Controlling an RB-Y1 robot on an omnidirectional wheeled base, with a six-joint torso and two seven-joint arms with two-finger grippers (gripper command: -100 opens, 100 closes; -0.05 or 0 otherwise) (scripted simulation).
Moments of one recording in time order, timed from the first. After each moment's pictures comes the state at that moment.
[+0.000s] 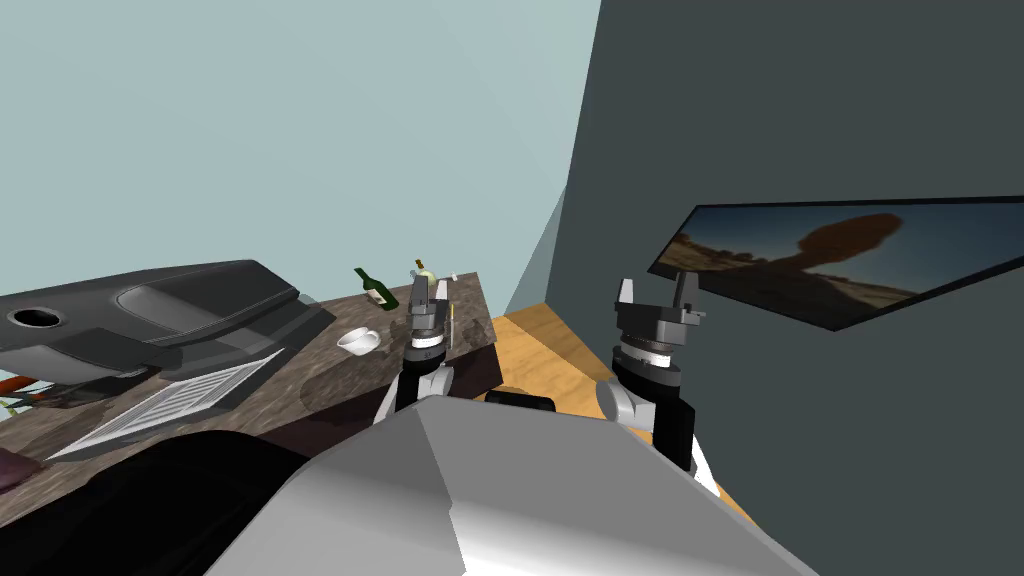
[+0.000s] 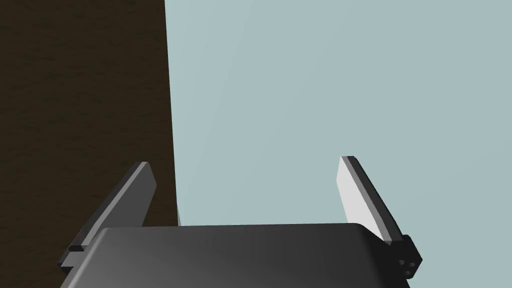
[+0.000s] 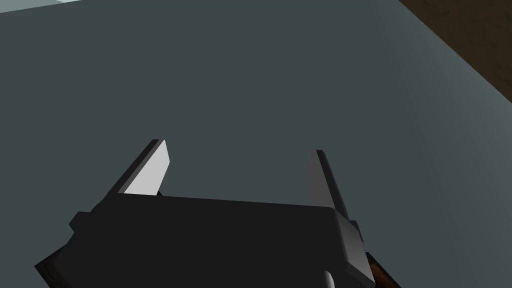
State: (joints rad) left arm 0.49 0.03 -0.05 -2.33 -0.12 -0.62 -0.12; right arm 0.46 -0.03 0.04 -2.38 -0.10 -0.54 -0.05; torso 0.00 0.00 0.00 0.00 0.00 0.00
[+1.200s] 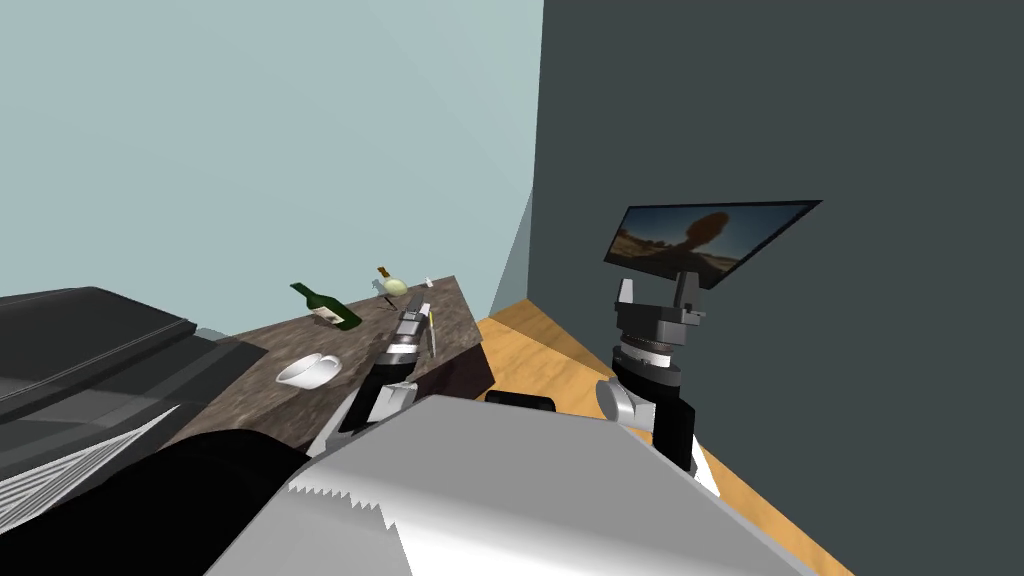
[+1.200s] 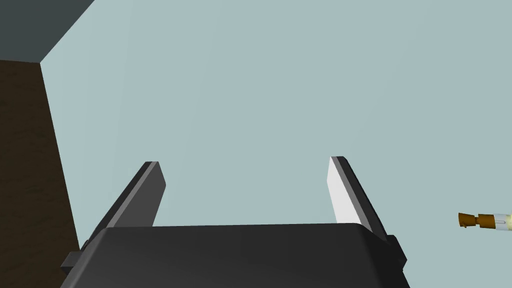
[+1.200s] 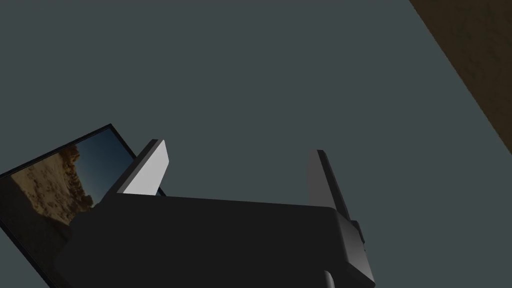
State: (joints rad) left arm 0.63 0.27 0.17 -2.26 0.14 -0.35 -0.20; right arm 0.46 -0.03 0.04 -2.38 -0.10 -0.54 -0.05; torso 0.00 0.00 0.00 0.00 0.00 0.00
